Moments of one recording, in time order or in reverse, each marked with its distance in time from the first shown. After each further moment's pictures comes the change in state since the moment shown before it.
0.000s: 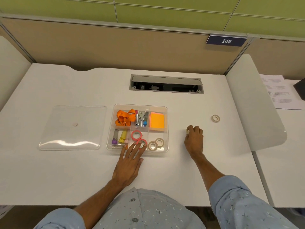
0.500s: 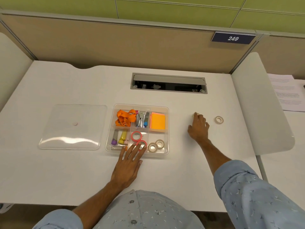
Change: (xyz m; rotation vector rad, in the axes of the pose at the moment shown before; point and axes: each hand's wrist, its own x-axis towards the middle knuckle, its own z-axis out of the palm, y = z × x) left_hand 0.000 0.001 0.000 0.047 0.013 -0.004; right_hand 0.078 0.011 -0.004 -0.113 -0.162 -0.011
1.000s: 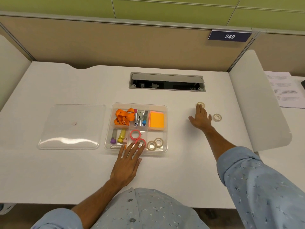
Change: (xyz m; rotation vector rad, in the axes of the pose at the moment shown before) left_hand 0.000 -0.001 0.001 -0.010 -0.025 -0.006; right_hand 0.035 0.007 -0.041 0.107 -0.283 0.062
